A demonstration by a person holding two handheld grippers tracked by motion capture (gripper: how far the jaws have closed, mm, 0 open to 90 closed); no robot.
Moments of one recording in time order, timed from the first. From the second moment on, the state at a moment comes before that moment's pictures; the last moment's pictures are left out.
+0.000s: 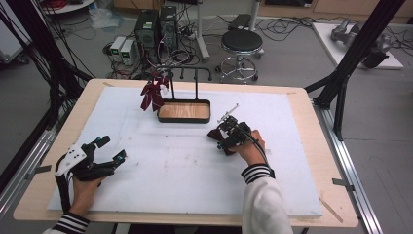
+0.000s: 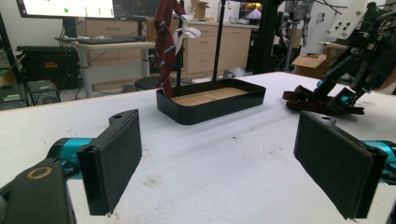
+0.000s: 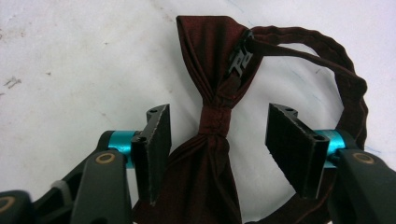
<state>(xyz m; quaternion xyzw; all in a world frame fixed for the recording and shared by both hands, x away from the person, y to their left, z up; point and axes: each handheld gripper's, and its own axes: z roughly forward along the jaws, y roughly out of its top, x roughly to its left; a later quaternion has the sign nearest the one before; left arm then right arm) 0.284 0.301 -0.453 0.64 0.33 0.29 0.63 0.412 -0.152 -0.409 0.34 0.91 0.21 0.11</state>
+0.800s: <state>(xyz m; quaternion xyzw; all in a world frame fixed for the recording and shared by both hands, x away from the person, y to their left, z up) 0.284 0.300 -0.453 0.64 0.33 0.30 0.63 0.415 -0.146 -0.414 0.31 0.93 0.19 0.10</state>
